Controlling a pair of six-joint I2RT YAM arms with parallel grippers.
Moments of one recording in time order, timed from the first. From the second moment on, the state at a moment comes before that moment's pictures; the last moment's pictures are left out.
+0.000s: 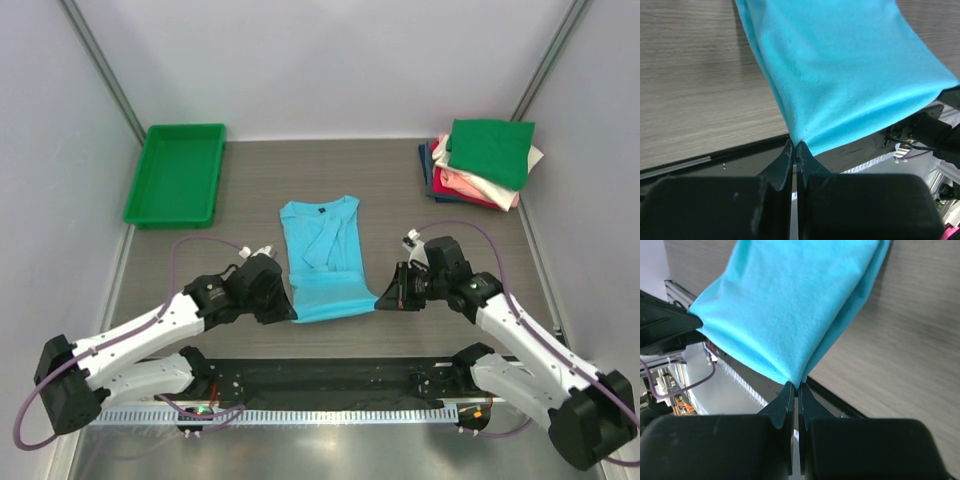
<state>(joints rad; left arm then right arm) -0.88 1.01 0.72 -0.64 0.00 -1.05 0.44 0.92 0.58 -0.51 -0.52 0.60</state>
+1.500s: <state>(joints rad) -0.40 1.86 1.67 -0.90 -0.01 -0.65 0.34 1.89 1.55 -0.67 -0.35 0.47</state>
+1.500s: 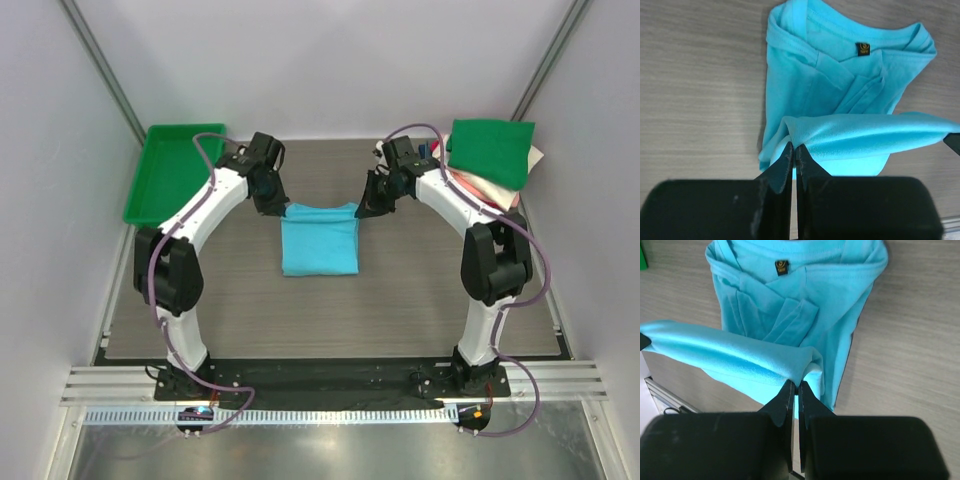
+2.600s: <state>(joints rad) -0.27 1.91 1.83 -1.07 0.14 -0.54 0.23 1.81 1.32 -0.56 -0.32 0.44</state>
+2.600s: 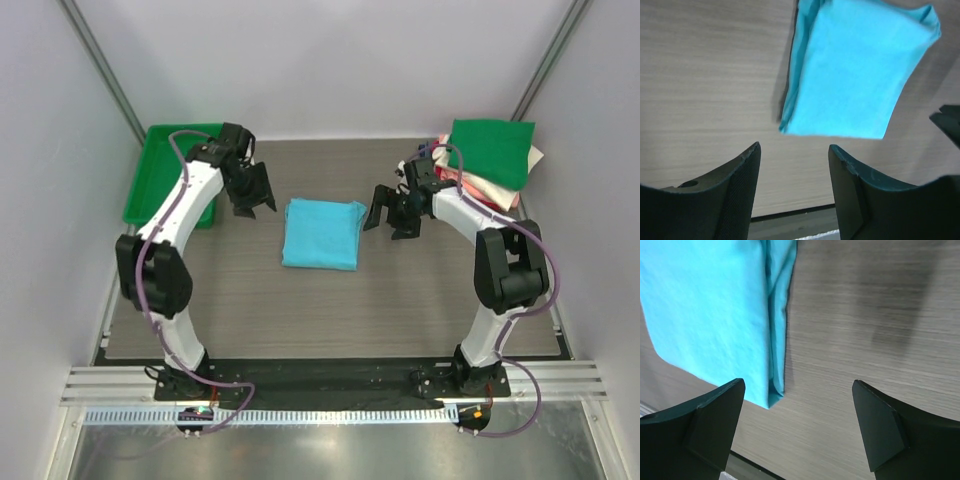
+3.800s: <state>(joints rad) -0.28 1.30 1.07 -0.99 -0.02 -0.51 0.32 2.22 1.55 -0.22 -0.56 0.40</state>
